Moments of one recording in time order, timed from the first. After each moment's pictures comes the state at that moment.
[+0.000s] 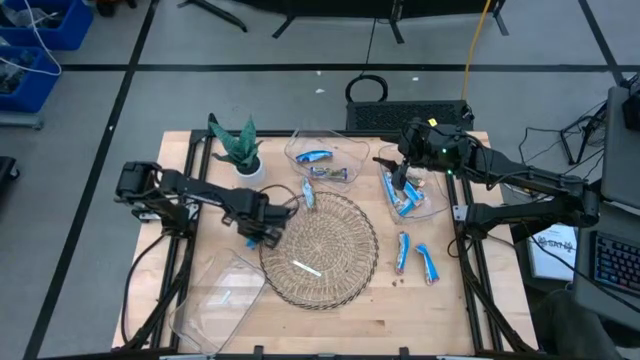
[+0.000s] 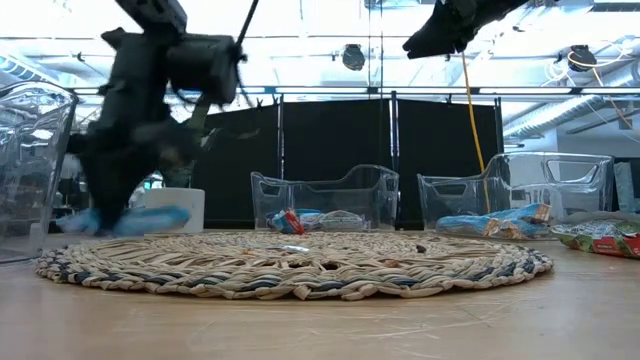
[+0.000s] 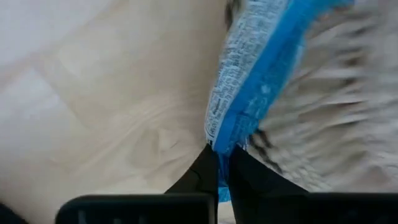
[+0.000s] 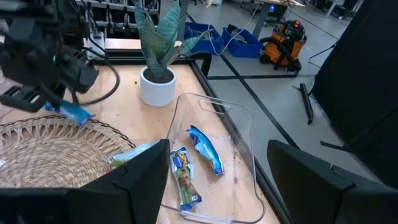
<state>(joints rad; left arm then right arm) -0.02 1.60 0.92 -0.98 0.13 -1.12 -0.34 0.97 0.94 -0.31 0.10 -0.18</state>
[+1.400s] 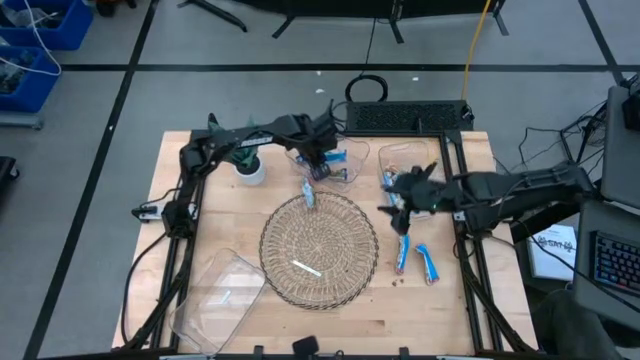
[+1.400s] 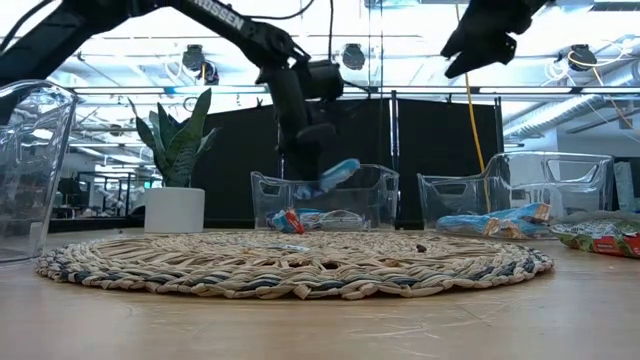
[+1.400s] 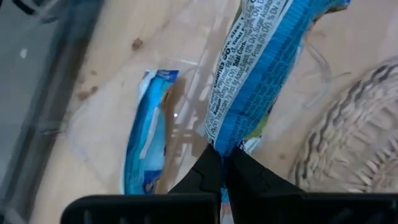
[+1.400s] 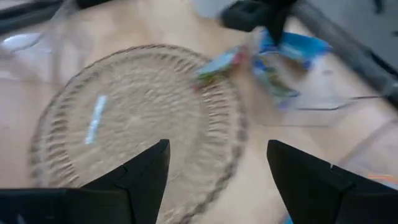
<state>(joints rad) 0.46 2.11 1.78 -0.85 0.01 0.11 0.14 1.02 0.94 -0.67 0.37 0.45</state>
